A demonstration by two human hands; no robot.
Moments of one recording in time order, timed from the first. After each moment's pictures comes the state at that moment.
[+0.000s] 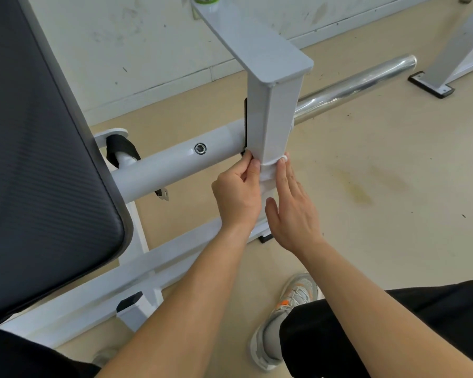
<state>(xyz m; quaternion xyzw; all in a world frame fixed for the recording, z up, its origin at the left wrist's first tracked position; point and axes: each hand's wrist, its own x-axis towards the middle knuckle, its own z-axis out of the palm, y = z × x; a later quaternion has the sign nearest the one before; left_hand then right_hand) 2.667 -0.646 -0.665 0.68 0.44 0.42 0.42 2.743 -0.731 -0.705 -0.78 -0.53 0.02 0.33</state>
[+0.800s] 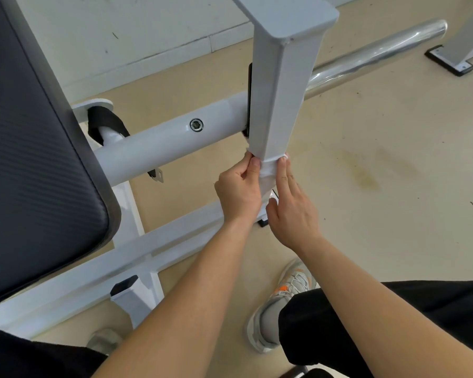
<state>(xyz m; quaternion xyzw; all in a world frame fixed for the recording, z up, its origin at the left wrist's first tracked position) 2.670 -0.642 -0.724 0.64 0.48 0.39 0.45 2.743 -0.732 -0.755 -0.80 -0.51 0.07 0.31</state>
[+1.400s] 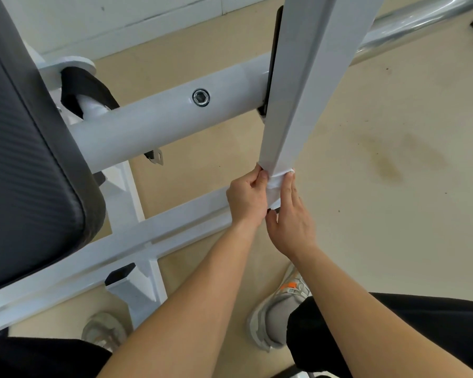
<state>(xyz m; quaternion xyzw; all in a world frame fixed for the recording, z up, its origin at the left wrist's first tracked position) 2.670 -0.633 -0.806 0.61 0.54 0.27 0.52 2.727 -0.726 -0.825 -0.84 -0.44 0.20 0.27</state>
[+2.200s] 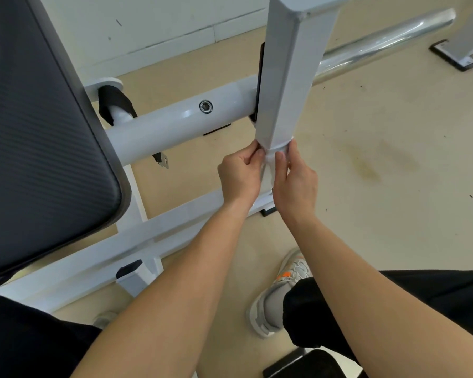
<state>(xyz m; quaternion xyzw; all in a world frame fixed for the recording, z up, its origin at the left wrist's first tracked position) 2.662 -0.631 -0.730 0.66 0.45 0.35 0.49 2.734 -0.707 -0.742 -0.83 -0.34 0.07 0.44</state>
